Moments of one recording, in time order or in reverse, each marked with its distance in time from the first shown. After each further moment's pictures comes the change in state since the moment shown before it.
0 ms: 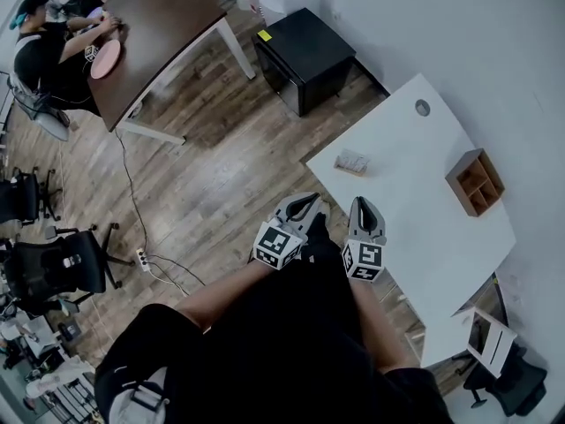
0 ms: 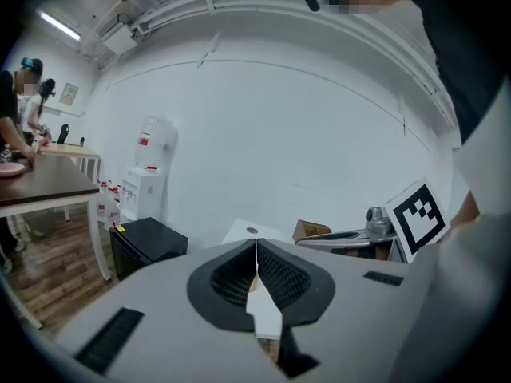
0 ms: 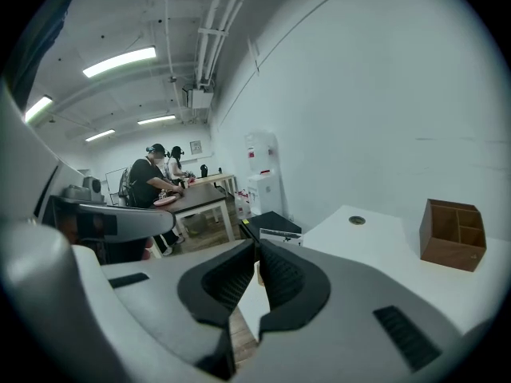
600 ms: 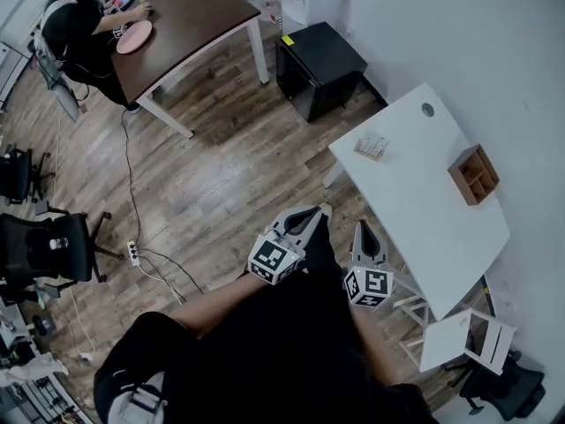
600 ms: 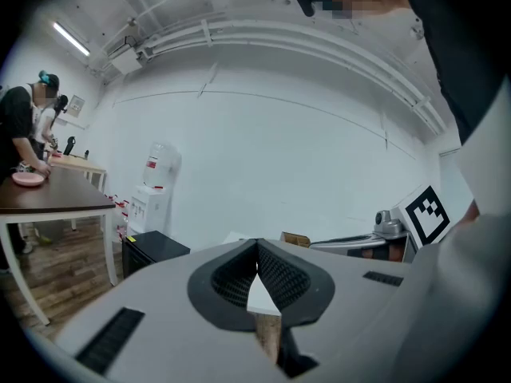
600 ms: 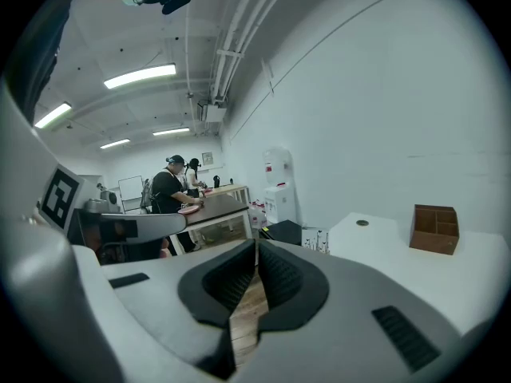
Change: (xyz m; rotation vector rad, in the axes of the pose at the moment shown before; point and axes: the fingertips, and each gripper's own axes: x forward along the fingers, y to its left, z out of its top) left arm -0.179 -0.065 -0.004 0.020 -0.127 -0.011; right arm -0.161 0.120 -0.011 -0.018 -0.085 0.047
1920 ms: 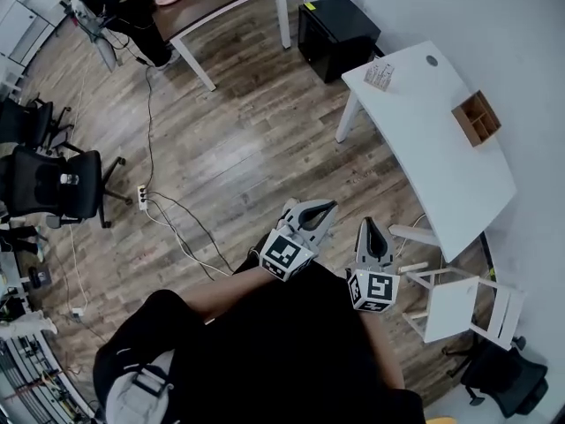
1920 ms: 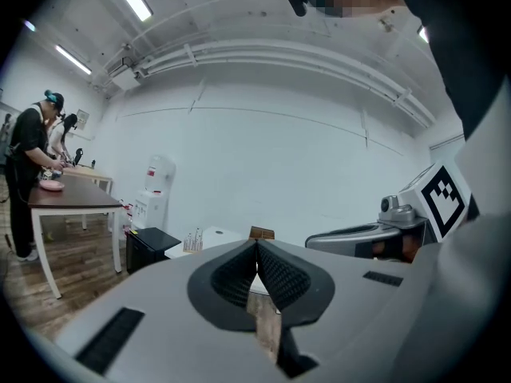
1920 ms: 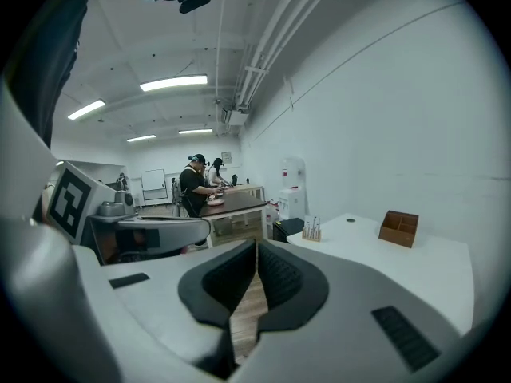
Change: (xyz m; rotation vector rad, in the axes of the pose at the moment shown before) left arm -0.166 -0.242 -0.061 0.033 -0.022 0.039; right arm -0.287 0.068 -0.059 -0.096 -0.014 0.087
